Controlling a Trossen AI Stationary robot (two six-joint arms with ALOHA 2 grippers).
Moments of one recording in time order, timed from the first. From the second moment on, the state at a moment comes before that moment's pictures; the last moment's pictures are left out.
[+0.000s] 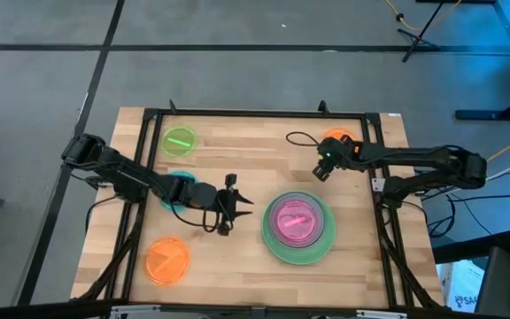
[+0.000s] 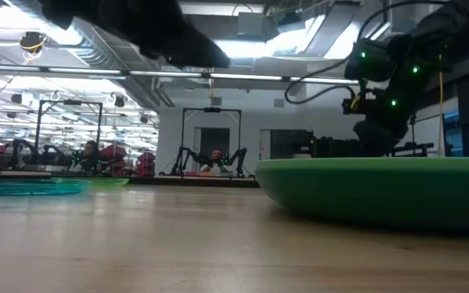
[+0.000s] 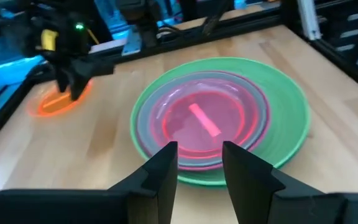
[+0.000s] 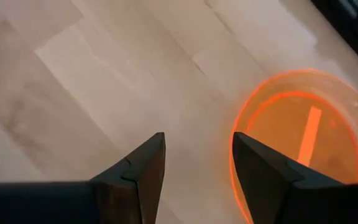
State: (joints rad) left arm -0.24 1.46 0.74 0.33 -0.24 0.11; right arm -0.37 1.22 0.57 -0.44 0.32 0.21
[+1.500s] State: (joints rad) left arm -0.19 1.46 0.71 0.28 -0.27 0.01; right arm -0.45 1.44 0.54 -0.30 0.44 0.07
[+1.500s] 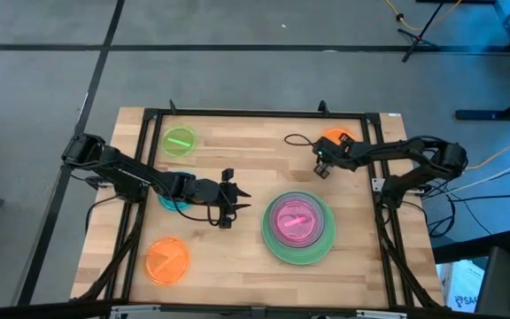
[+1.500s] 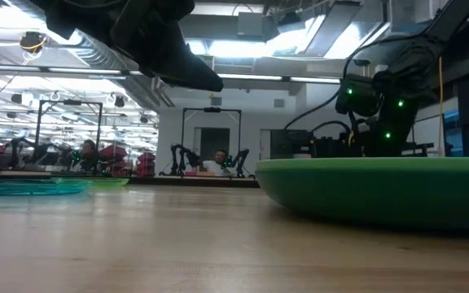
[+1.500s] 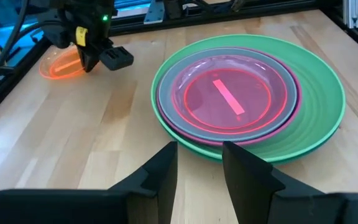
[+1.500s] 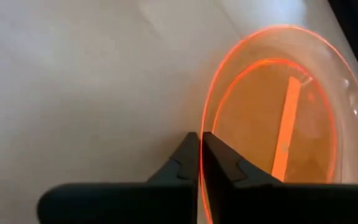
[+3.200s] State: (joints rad) left arm -0.22 1.46 0.71 0.27 -0.27 -0.05; right arm 0.52 1.46 0.83 -0.34 0.20 0.44
